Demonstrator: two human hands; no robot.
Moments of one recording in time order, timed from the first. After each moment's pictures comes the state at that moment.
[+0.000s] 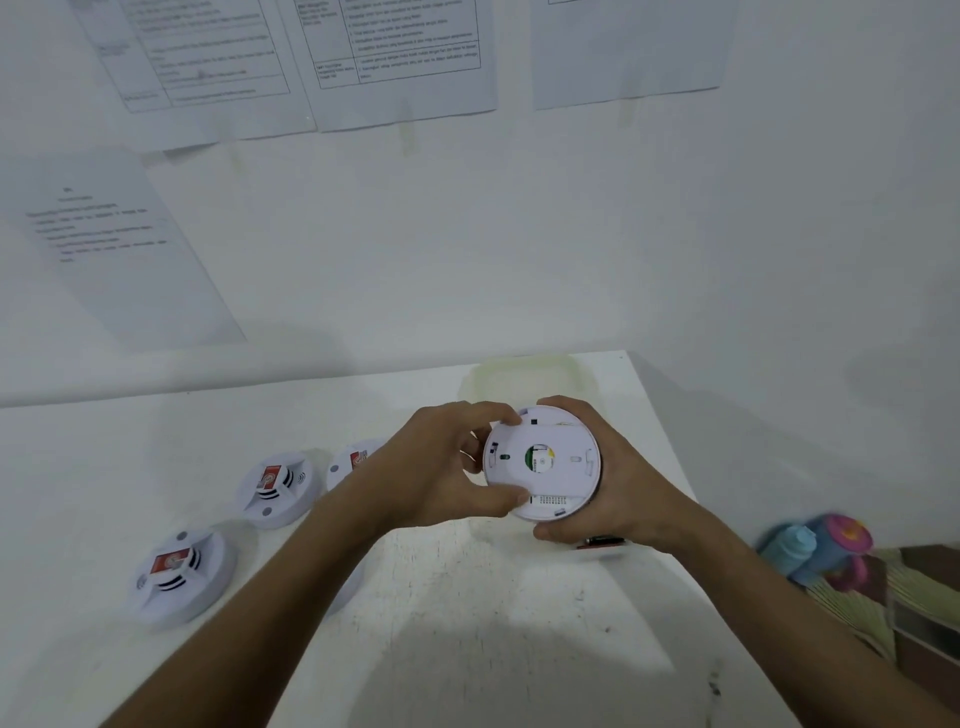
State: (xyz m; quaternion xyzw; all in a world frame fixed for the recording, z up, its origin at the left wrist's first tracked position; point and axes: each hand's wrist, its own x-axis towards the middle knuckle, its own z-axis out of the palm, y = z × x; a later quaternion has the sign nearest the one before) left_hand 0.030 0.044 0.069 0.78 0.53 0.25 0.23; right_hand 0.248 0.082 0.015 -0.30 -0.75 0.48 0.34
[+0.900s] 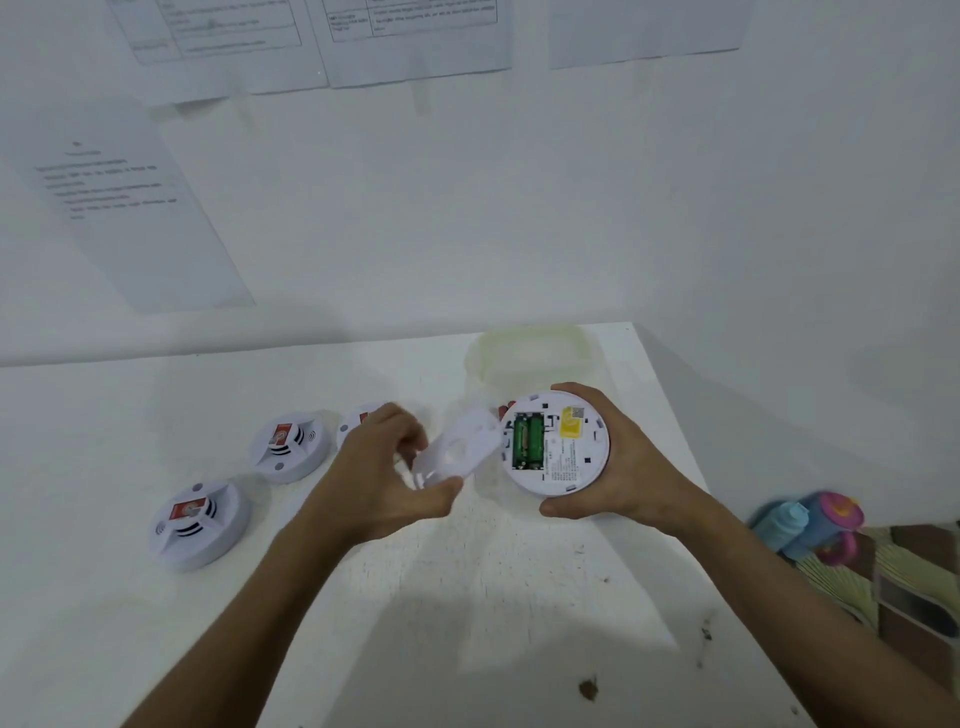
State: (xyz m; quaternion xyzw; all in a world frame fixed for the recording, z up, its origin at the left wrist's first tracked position) left_hand -0.017 -0.002 0.017 0.72 0.60 0.32 0.12; right_hand 0.252 0.066 -0.003 -0.33 -0.72 0.50 0.35
